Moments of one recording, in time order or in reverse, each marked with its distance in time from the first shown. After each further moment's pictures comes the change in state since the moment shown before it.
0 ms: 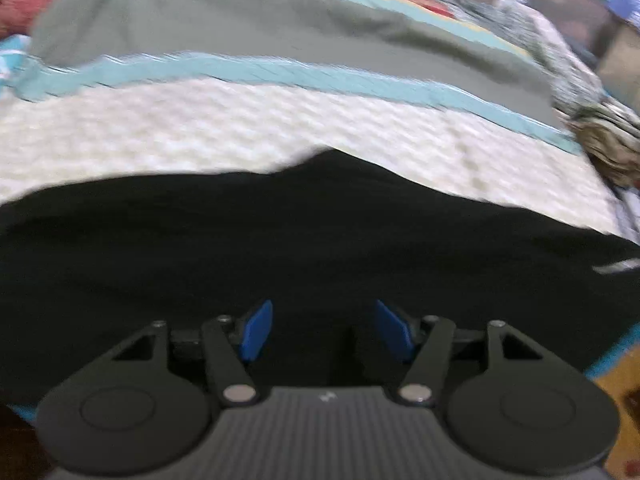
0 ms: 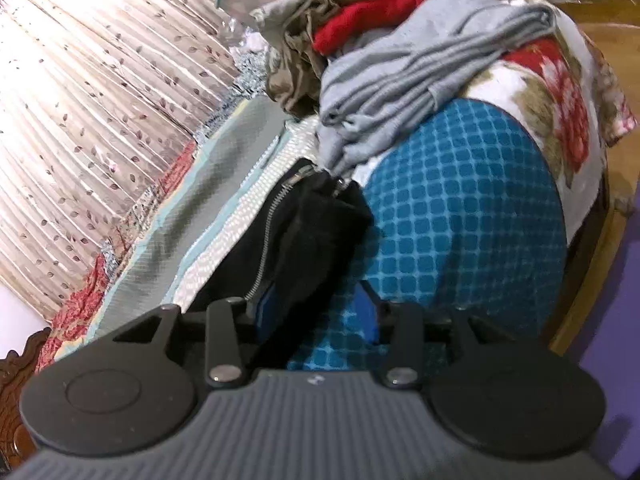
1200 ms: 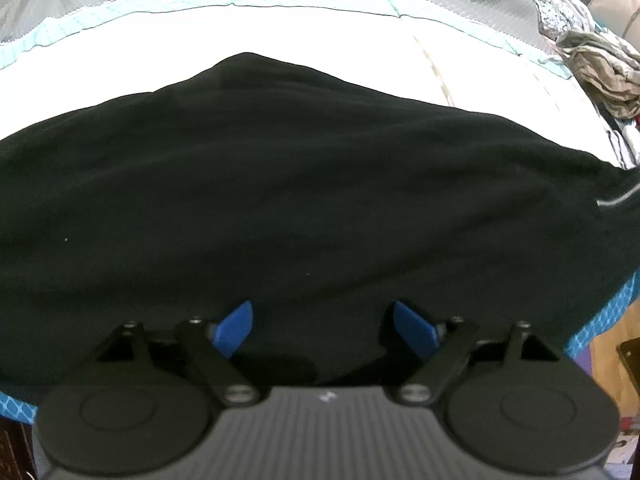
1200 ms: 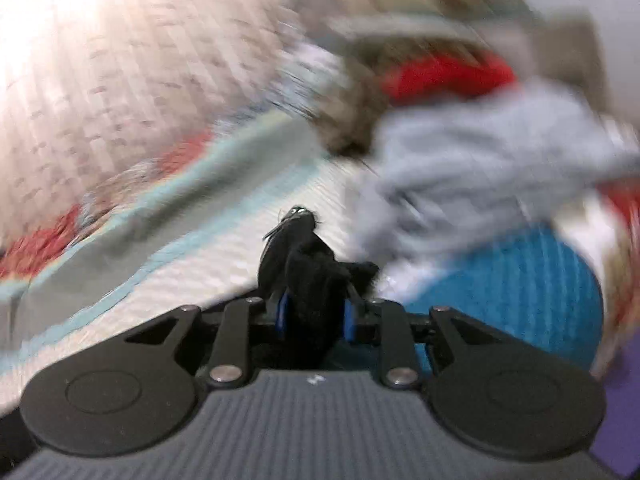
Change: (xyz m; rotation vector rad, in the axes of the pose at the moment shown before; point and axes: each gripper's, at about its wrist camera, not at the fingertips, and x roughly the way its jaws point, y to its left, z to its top) left arm 0.049 -0.045 -0.020 0.051 0.176 0.017; right arm 0.038 0.007 0.062 -0.279 -0.068 -0.043
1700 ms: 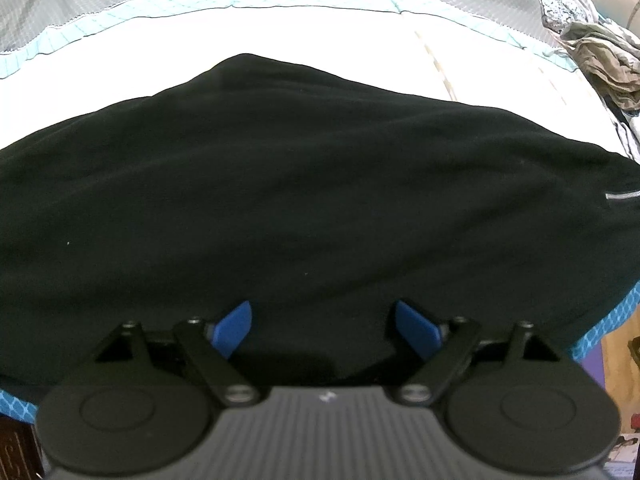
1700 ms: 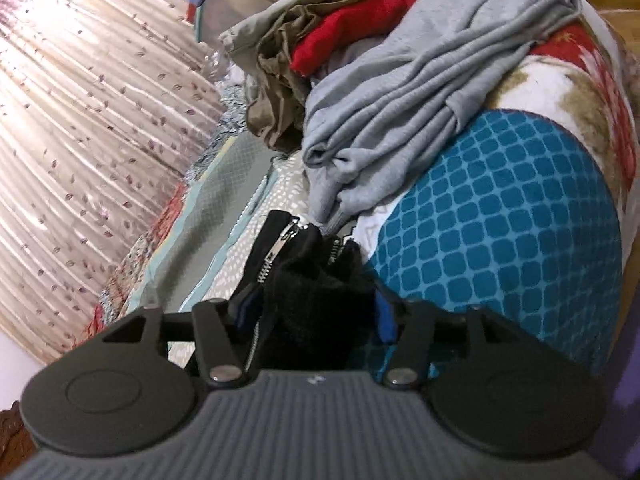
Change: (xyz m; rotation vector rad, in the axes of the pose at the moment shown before) left arm 0.002 -0.015 -0.002 0.014 0.002 0.038; right arm -0.001 -0.036 -0.015 0.375 -0.031 0.047
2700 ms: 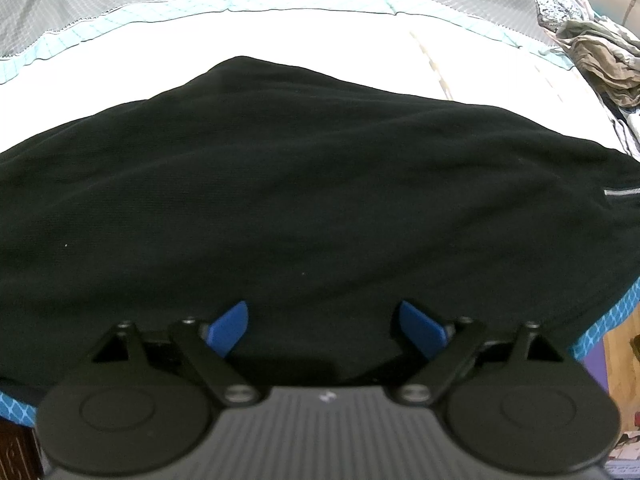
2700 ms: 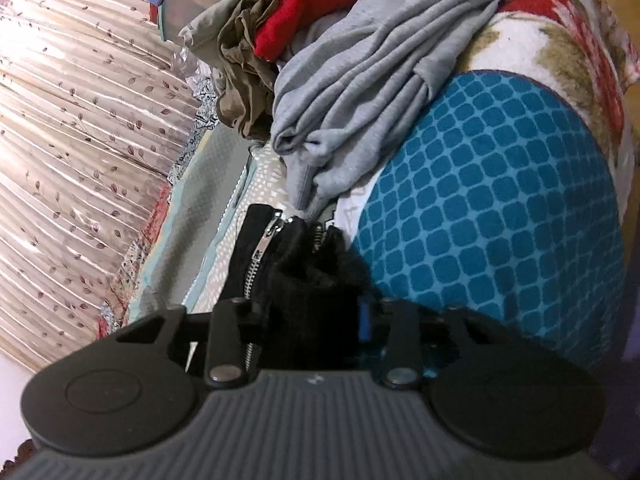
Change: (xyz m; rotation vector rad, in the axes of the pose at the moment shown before) left arm 0.001 0.000 -0.005 0.008 -0.014 -0.001; right arm 0.011 -0.007 0.010 0.113 0.073 -0.036
